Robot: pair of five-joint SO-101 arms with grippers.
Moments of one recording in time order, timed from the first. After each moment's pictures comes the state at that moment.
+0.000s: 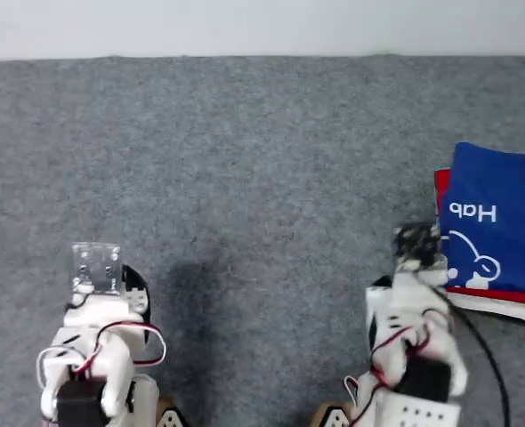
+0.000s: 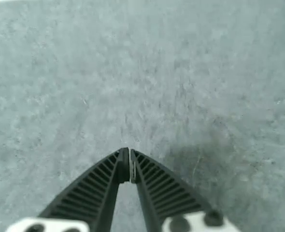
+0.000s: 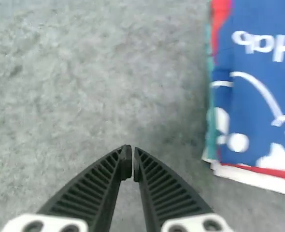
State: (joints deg) left arm -6.8 -103.4 78.9 77.9 2.3; right arm 7.3 -95.6 80.4 68.8 13.2
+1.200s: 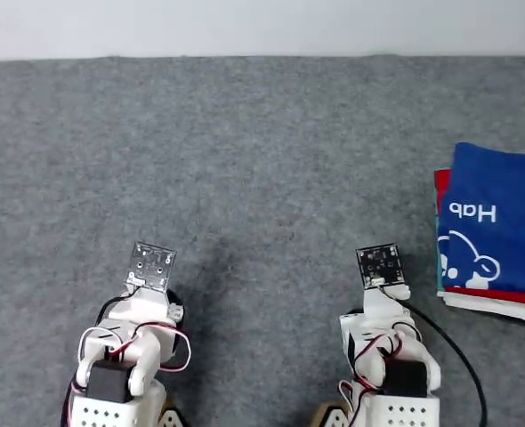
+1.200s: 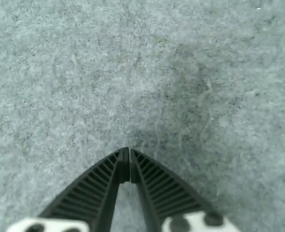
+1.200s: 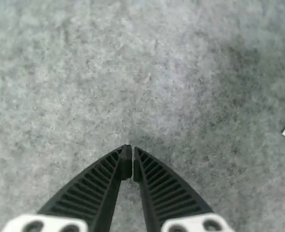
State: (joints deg) left arm 4.3 -103.5 96.6 71.8 2.4; right arm 0.2 -103.2 95.6 74.2 10.9
